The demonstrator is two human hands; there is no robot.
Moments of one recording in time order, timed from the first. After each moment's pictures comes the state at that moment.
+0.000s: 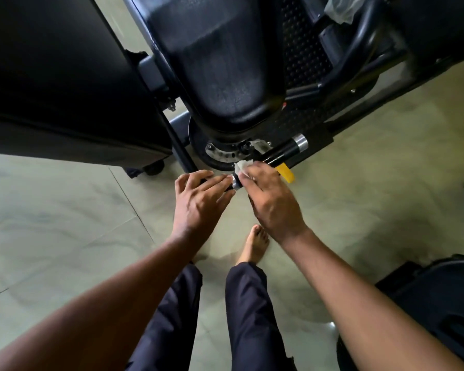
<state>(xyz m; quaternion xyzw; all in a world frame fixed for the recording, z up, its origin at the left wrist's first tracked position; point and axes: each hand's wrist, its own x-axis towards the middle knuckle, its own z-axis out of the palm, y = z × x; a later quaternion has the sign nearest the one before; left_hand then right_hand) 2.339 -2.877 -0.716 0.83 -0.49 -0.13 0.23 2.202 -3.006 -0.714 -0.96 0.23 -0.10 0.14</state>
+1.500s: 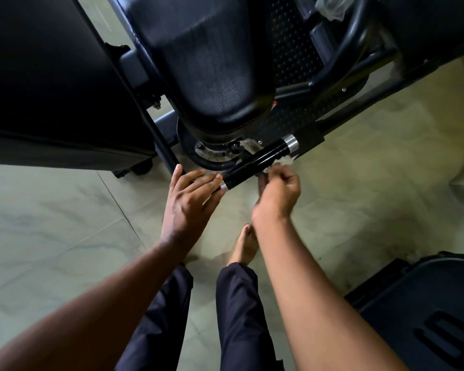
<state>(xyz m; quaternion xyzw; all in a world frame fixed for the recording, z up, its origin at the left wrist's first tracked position) 2.333 -2.883 -0.729 0.81 -0.48 -0.14 0.30 2.249 -3.001 -0.702 -0.15 0.70 -0.36 0.59</state>
